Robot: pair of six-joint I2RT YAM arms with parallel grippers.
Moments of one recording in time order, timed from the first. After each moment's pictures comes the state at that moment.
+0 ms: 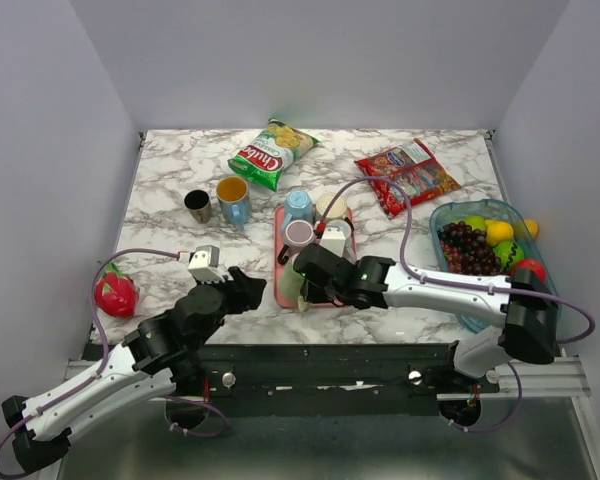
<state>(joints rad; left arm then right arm) -0.98 0.36 0.41 -0.44 -0.54 -0.80 1.17 1.53 1.13 -0.57 0.38 0.99</state>
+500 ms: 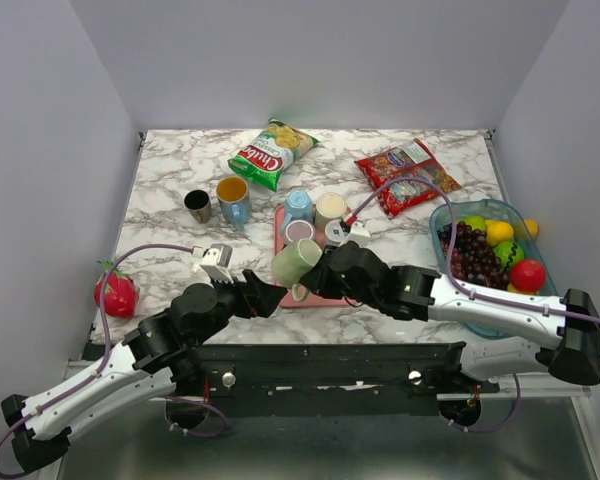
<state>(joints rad) -0.98 0.37 0.42 -0.35 -0.29 -0.80 1.17 1.25 0.97 -0.34 0.34 1.04</state>
